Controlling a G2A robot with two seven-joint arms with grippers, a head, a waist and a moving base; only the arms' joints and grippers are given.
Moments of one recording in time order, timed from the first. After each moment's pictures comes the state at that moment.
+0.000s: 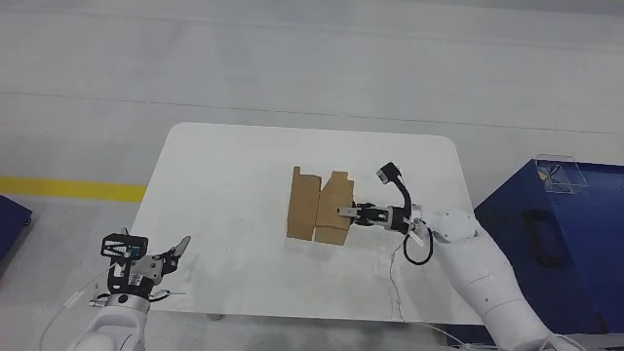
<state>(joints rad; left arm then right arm) 1.73 -1.15 -1.60 -1.80 1.33 0.00 0.00 -0.85 -1.15 1.10 -1.02 0.46 -0.60 1.22</state>
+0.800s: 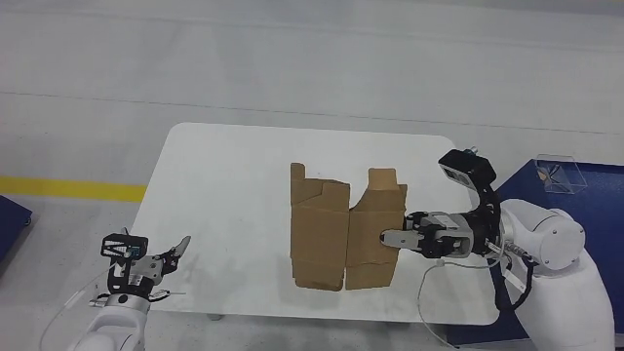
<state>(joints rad) 1.73 -1.15 -1.60 -1.80 1.33 0.00 0.00 -1.17 -1.02 1.52 -1.87 0.57 -0.46 1.36</state>
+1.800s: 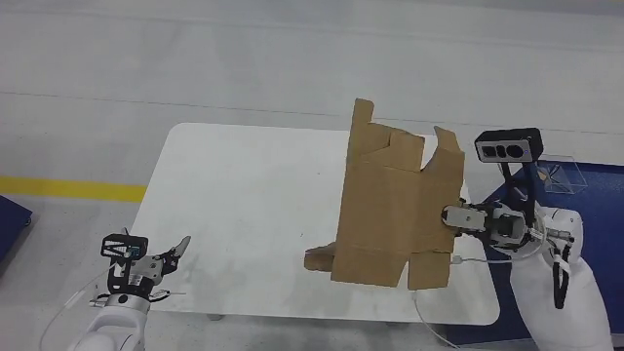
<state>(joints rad) 1.73 -1.15 -1.60 -1.80 1.33 0.00 0.00 -1.18 -1.03 1.52 -1.85 1.15 -0.21 1.31</state>
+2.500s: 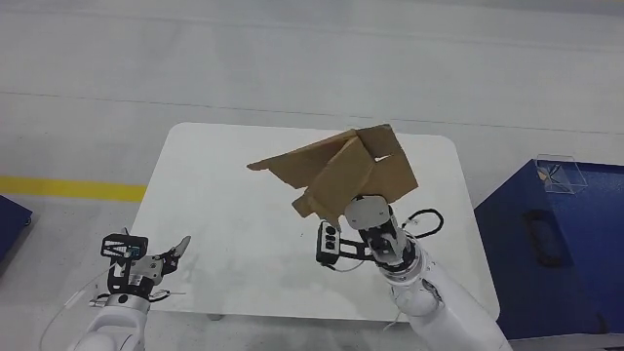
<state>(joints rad) 1.73 -1.15 -1.60 -1.80 1.33 0.00 0.00 -1.19 -1.12 0.97 -1.72 2.47 0.83 0.69</state>
